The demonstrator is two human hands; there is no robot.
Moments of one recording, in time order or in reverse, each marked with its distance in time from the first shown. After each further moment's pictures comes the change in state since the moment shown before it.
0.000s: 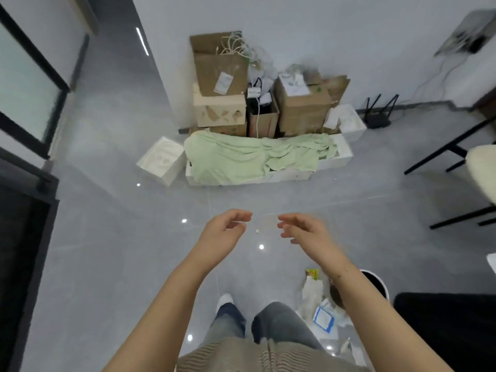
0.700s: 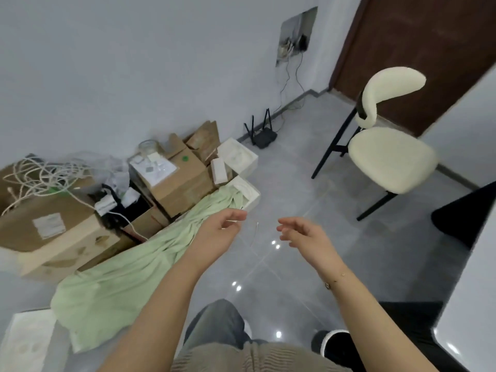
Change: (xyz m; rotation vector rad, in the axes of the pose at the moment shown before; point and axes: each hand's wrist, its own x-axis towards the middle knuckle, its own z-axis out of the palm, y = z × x) left_hand 0.440 0.295 0.268 0.262 -0.458 0.219; right_hand 0.266 -0.018 -0.399 0.325 0.547 0.136
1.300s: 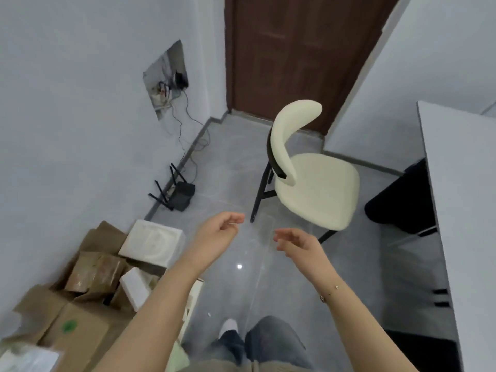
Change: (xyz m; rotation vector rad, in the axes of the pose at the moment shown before) left_hand 0.470 0.220 0.133 0.123 -0.484 0.171; right_hand 0.332 -0.093 -0.236 0.191 0.421 0.158
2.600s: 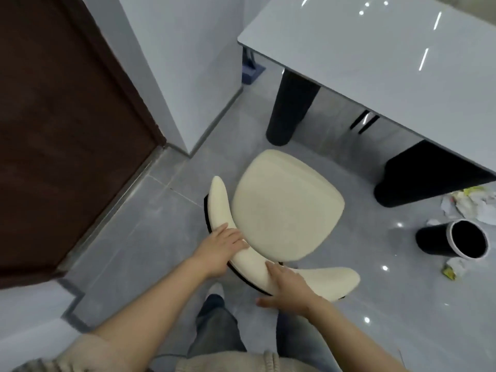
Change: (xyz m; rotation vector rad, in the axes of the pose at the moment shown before) left_hand 0.772 0.168 0.102 1.435 -1.558 1.283; right_hand 0.557 -0.142 -0.052 0.074 0.335 0.789
